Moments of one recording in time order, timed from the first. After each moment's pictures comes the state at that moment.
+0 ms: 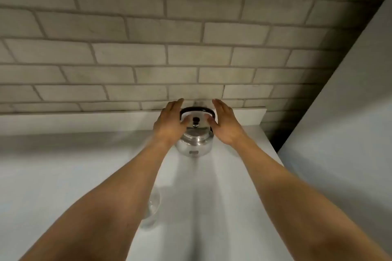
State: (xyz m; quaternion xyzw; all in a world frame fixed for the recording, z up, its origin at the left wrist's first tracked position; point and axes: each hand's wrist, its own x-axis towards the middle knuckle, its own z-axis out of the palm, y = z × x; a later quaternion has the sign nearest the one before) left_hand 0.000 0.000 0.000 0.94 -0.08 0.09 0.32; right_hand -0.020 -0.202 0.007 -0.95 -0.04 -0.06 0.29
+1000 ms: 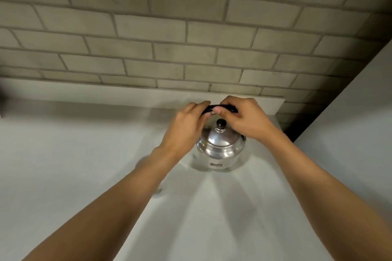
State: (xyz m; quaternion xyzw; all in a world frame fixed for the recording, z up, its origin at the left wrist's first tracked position) left_hand -0.116 -0.001 0.021 0.90 -0.16 0.15 0.37; right_hand -0.086 -0.198 0.051 -0.93 -0.18 -0.11 0.31
